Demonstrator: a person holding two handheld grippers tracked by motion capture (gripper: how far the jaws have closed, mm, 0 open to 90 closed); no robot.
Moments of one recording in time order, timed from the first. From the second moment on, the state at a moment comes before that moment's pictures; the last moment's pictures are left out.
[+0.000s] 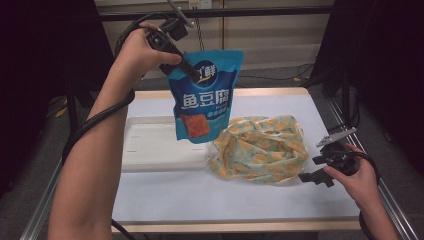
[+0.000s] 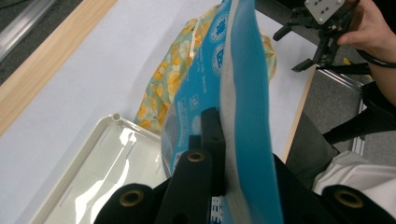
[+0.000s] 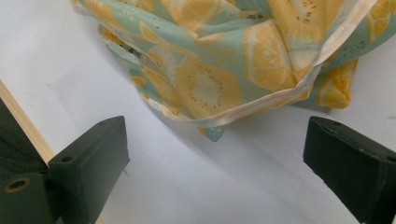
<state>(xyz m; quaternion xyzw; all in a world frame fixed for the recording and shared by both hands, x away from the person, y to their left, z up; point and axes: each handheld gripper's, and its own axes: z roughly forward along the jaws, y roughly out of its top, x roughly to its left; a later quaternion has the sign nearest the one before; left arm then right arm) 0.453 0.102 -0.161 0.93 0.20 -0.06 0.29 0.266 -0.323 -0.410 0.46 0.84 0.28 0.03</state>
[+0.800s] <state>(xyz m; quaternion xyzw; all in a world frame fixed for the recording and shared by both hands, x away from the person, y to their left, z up) 0.455 0.130 -0.175 0.94 0.20 -0.06 0.29 0.268 -0.321 -0.412 0.45 0.85 0.28 0.04</state>
